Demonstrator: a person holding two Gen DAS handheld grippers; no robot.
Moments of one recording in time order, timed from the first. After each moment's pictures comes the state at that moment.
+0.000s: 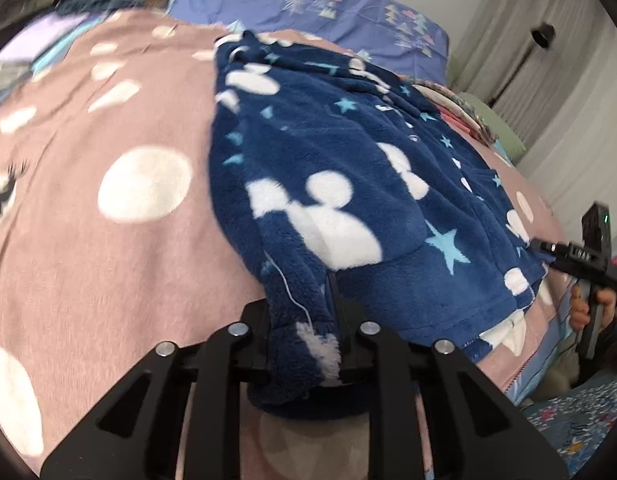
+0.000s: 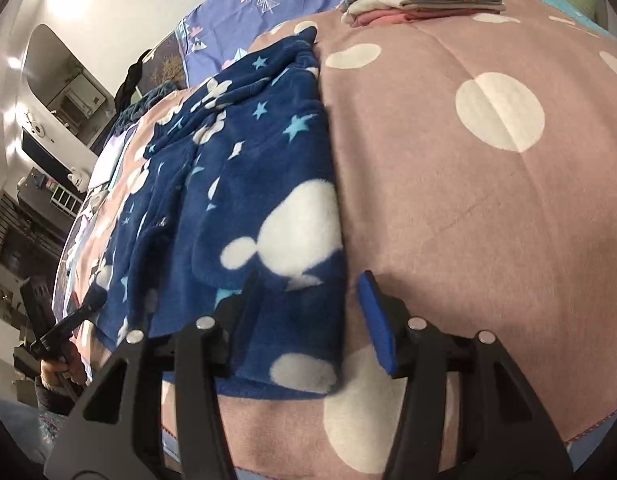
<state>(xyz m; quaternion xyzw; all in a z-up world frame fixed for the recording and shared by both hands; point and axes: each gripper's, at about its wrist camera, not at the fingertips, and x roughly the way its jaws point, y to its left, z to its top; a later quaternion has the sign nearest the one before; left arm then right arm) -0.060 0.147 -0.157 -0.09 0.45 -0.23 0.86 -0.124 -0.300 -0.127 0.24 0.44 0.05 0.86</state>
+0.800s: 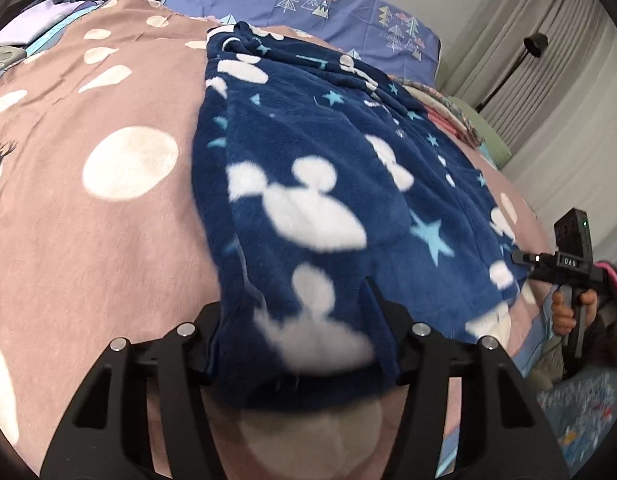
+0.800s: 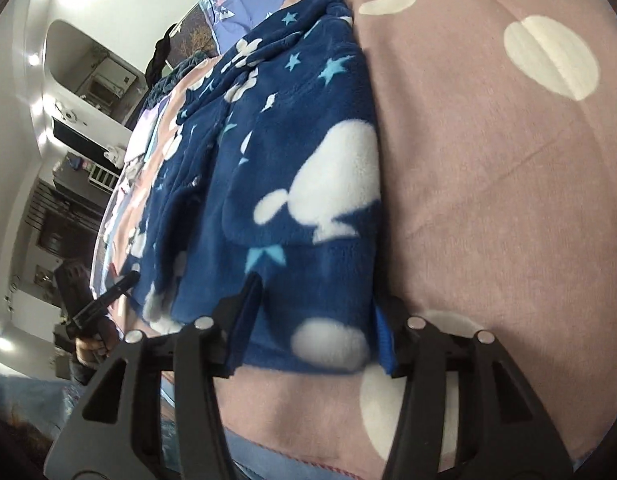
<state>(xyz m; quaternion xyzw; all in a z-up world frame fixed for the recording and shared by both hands) -0.061 0.136 -0.164 -0.10 0.44 -0.25 0.86 -0.121 -0.297 -0.145 0.28 0.48 0.14 0.82</state>
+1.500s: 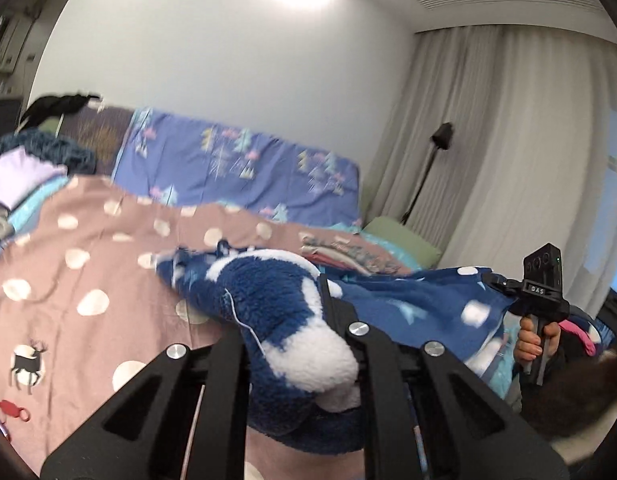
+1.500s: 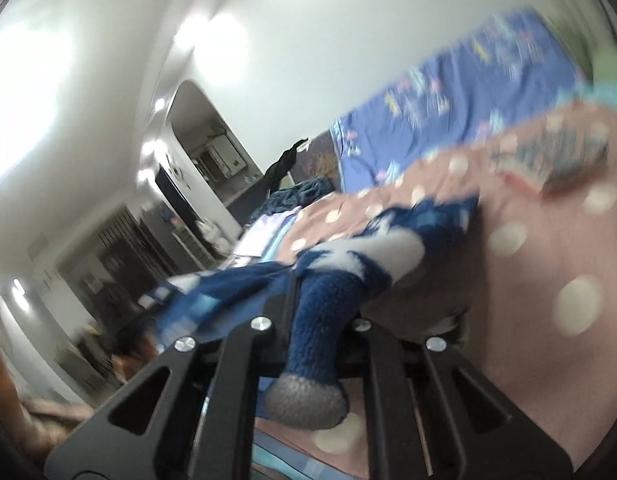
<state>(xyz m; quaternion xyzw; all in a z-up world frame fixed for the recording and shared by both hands) -0.150 0.160 0.047 -0.11 0.17 -0.33 0.92 -0.209 -0.295 0.064 0.22 0.19 0.23 0.93</state>
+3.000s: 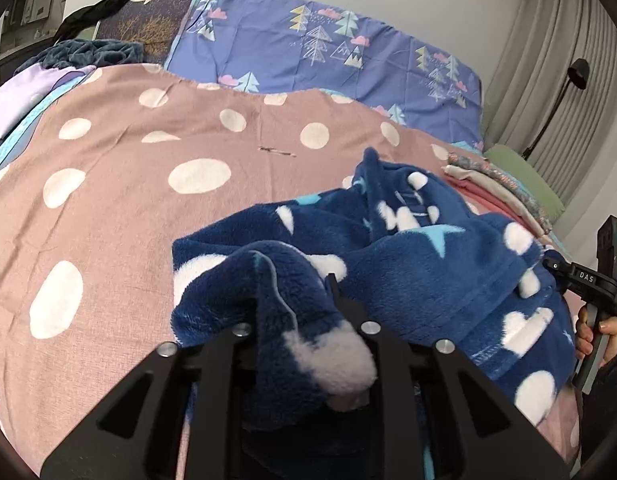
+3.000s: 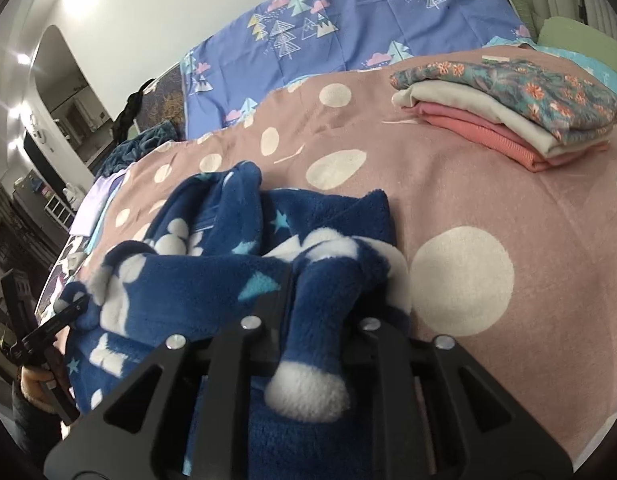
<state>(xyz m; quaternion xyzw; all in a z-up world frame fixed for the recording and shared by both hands) 0.163 0.095 -0.114 -0.08 0.37 -0.19 0.91 0.094 -0.310 -0.099 0.19 0.36 0.04 0.91</state>
